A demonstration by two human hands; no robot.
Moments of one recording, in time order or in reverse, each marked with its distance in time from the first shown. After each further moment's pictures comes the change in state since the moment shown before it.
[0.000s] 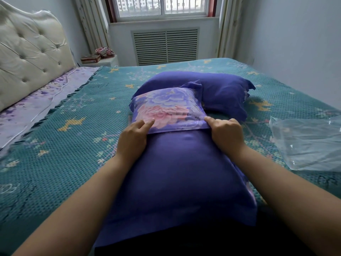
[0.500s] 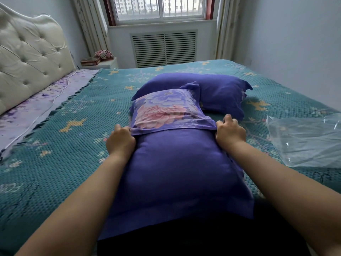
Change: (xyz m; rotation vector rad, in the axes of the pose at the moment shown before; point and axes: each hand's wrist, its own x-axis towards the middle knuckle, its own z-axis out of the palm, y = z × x) left_hand -0.007 -0.020 -0.001 0.118 -0.325 -0.655; right_hand -0.008 0.007 -0.014 0.014 -0.542 0.368
